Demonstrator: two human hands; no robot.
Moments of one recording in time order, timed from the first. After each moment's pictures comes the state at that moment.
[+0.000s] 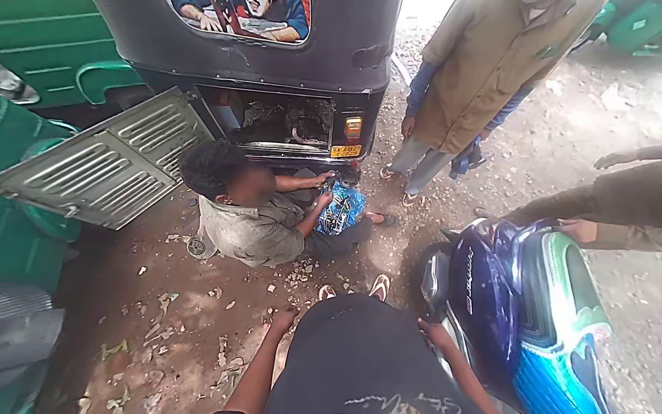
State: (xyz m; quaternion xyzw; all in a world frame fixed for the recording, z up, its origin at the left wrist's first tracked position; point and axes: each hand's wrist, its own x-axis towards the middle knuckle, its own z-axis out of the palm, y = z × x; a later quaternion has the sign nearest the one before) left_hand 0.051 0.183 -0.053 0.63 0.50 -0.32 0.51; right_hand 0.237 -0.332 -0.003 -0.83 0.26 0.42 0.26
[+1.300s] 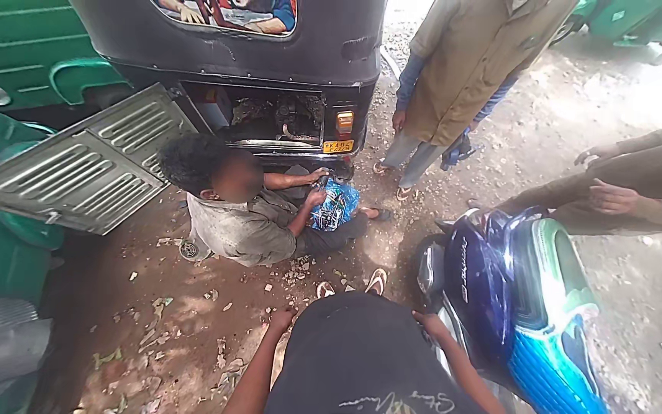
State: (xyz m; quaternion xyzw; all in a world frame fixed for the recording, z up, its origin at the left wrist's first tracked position) left_hand 0.042 0.182 -0.062 0.66 0.45 -0.33 0.50; right_hand 0.232 -0.328 -0.006 -0.84 0.25 0.43 0.23
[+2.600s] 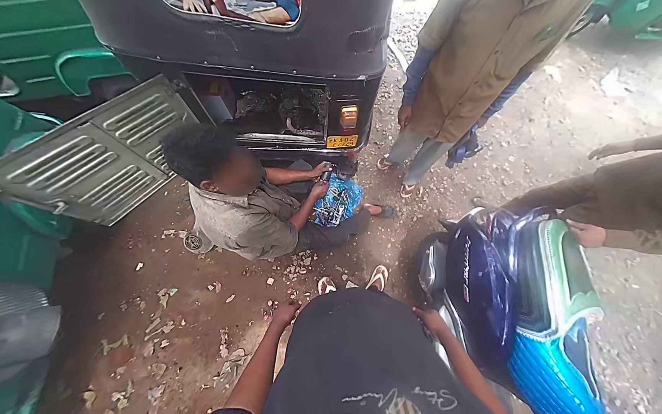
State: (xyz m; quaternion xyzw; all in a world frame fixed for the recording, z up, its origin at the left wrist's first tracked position) left_hand 0.048 0.174 -0.061 0.67 0.45 -0.34 0.49; right_hand 0.242 -0.328 -0.006 -0.84 0.24 0.44 0.21
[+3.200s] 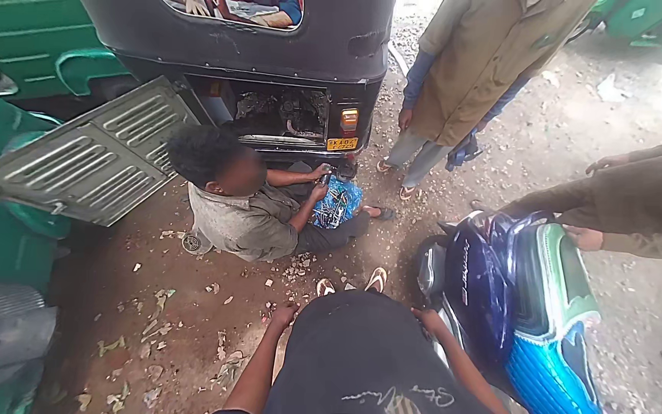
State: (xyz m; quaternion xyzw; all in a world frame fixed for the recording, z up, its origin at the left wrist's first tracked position) left_hand 0.050 0.176 -0.056 0.66 0.46 -0.33 0.50; right_hand 0.252 -0.321 -0.001 -0.84 0.24 0.44 0.22
